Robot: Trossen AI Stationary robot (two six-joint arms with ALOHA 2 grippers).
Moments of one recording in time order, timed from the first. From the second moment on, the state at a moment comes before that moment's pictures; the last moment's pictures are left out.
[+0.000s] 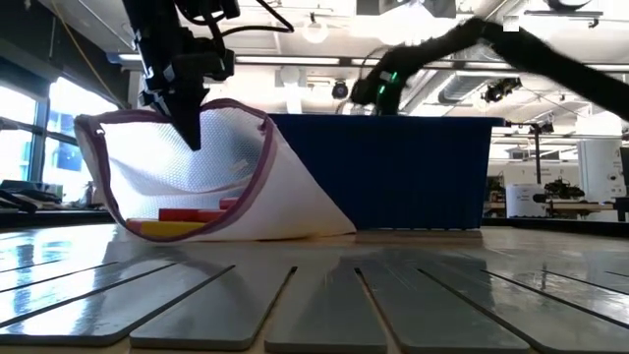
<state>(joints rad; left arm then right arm) 0.00 1.39 1.01 -0.89 -0.32 -0.62 -0.86 2.35 2.33 -1.21 0.08 0.42</state>
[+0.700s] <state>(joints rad) 0.00 1.40 1.01 -0.88 -0.31 -0.61 -0.39 1.89 2.32 -1.32 -0.02 -0.17</state>
